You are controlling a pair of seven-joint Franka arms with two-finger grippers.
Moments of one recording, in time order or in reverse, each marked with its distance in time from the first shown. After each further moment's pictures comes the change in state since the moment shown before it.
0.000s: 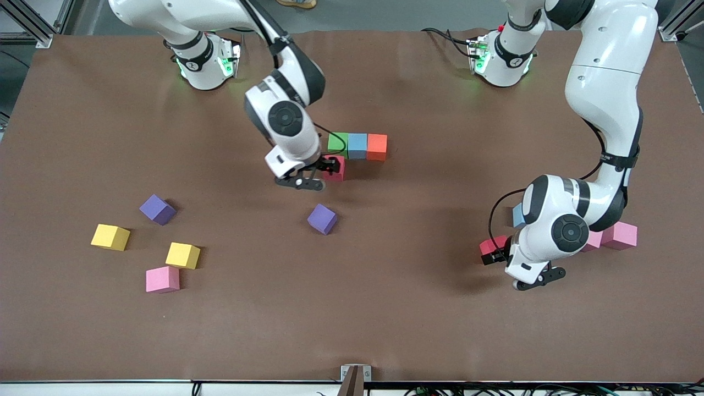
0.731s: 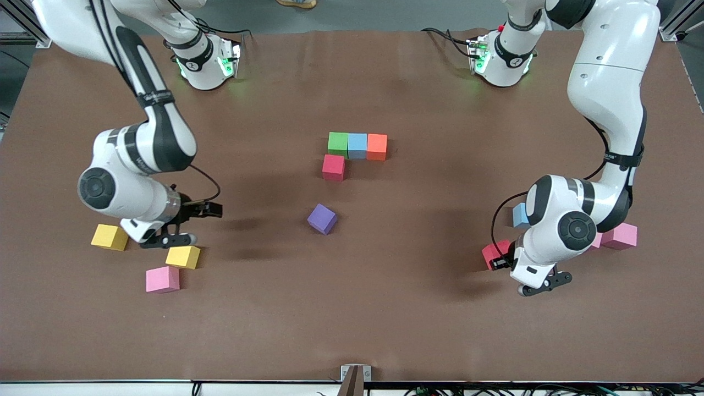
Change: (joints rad) left arm 0.003 -0.016 0.000 0.024 0.000 0.024 -0.001; right arm -0.503 0.022 -0.013 0.061 -0.008 -0.053 -0.641
